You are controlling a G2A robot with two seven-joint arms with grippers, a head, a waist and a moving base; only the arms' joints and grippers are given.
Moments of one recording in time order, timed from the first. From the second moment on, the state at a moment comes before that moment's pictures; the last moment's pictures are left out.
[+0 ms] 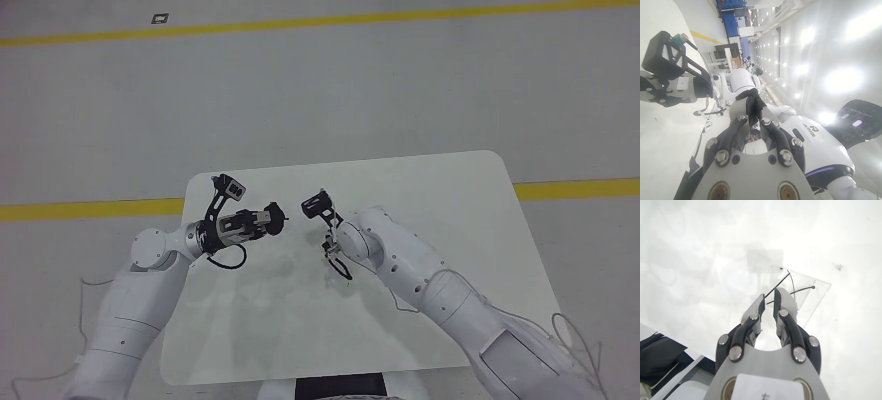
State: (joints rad) left arm 1.24 -1.05 -1.26 -1.35 -0.75 -0.34 -1.26; right arm -0.94 -1.45 0.72 -1.28 -1.04 0.17 1.15
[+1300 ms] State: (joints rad) left arm 1.24 -1.05 -1.26 -1.35 -0.75 -0.34 -1.26; right arm -0.86 -1.53 0.64 -1.05 -1.16 0.19 1.12
